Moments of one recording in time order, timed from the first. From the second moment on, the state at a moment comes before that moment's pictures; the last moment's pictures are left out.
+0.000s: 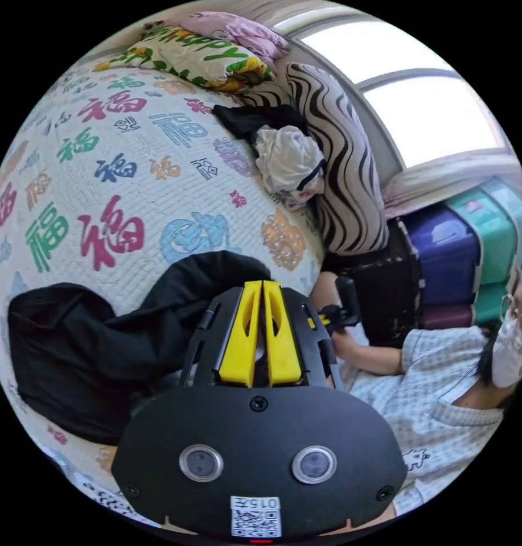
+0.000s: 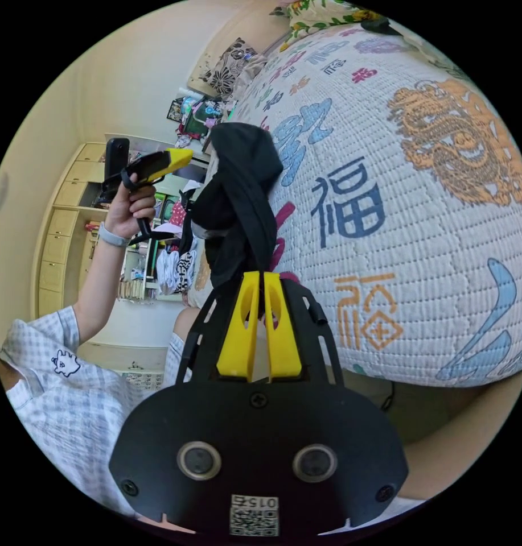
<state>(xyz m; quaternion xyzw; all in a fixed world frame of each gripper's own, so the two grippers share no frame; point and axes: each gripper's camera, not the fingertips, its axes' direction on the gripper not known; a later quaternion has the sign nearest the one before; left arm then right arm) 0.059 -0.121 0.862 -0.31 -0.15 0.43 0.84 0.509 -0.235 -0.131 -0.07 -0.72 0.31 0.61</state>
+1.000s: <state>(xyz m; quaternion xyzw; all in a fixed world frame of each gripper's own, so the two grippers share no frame) 0.185 0.167 0.936 -0.26 -0.35 0.70 0.57 0.532 -0.201 -0.353 -0.05 -0.72 0.29 0.62</state>
